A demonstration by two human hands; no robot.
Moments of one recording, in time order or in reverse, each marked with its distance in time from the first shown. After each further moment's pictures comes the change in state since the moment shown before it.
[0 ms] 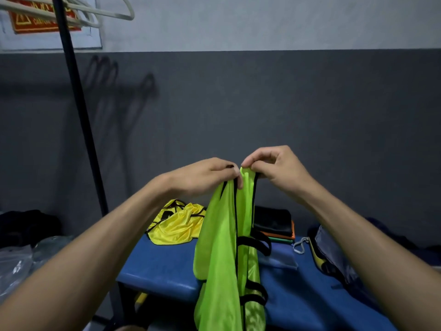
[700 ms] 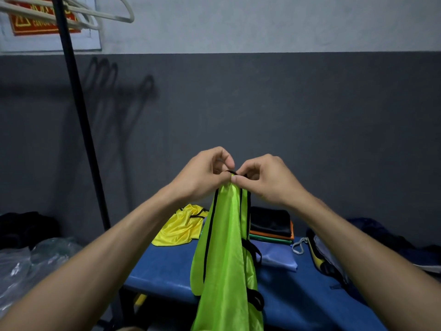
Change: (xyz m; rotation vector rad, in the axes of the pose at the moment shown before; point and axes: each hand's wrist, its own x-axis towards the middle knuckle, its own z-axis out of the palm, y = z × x) left_hand 0.004 -0.009 0.016 -0.172 0.429 -0.055; right_hand -0.012 -0.004 0.015 -0.508 -0.017 -0.105
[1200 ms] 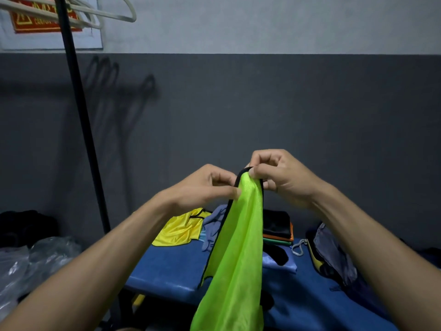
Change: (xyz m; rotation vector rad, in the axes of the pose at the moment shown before) left_hand -0.015 -0.010 -0.002 -0.184 -0.342 0.051; right_hand -0.007 -0.010 -0.026 0.716 -0.236 0.118
